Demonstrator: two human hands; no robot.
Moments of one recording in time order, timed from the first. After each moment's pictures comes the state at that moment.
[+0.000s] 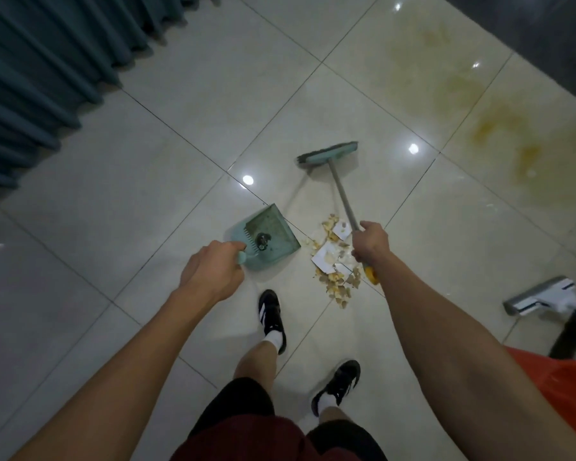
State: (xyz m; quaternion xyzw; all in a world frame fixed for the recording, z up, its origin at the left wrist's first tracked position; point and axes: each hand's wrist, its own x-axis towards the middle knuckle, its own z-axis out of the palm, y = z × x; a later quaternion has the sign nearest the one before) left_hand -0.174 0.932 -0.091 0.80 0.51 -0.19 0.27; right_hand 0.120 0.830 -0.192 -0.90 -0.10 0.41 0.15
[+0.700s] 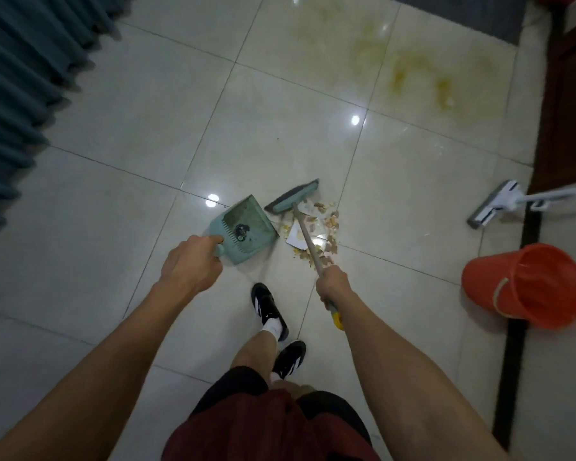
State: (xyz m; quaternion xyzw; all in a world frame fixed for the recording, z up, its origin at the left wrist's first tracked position) left_hand -0.166 0.888 -0.080 0.87 0.39 -0.21 0.20; right_hand -0.005 0.662 -0.173 -0.87 0.00 0.48 0.11
